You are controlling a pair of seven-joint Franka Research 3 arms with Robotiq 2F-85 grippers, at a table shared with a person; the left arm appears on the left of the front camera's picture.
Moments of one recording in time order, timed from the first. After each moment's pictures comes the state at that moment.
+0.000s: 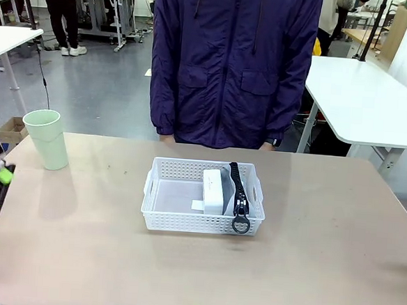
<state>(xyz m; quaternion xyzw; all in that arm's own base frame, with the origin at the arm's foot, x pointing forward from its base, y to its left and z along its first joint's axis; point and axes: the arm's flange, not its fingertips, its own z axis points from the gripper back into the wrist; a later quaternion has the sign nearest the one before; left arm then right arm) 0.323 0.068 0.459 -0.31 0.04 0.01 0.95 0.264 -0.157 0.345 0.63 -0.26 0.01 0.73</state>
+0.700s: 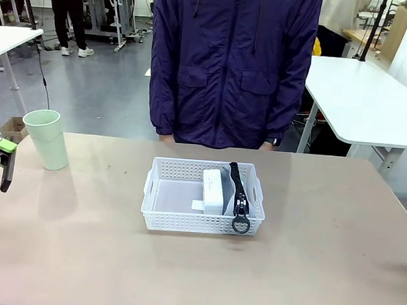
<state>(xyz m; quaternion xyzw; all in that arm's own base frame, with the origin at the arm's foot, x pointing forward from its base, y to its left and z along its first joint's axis) 0.339 0.104 0.449 -0.48 -0.01 0.02 0.88 0.264 -0.157 0.345 0.63 -0.26 0.01 0.73</state>
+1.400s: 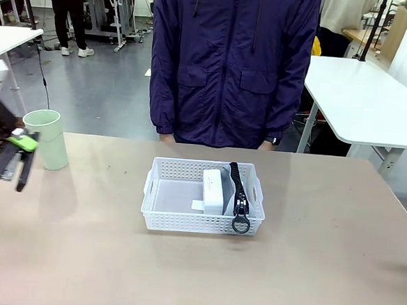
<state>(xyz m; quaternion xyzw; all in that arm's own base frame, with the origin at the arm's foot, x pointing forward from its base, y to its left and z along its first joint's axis) 0.363 0.037 0.477 -0.42 -0.01 -0.11 0.90 0.264 -0.157 0.345 0.63 -0.26 0.01 0.73</state>
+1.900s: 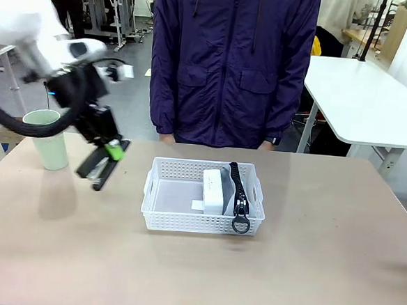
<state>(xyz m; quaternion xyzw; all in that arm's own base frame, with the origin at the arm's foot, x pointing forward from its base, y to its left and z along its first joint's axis) 0.434 -0.172 0.484 -0.24 -0.01 -0.34 0.91 0.264 -0.157 0.345 0.63 -0.26 0.01 0.73</state>
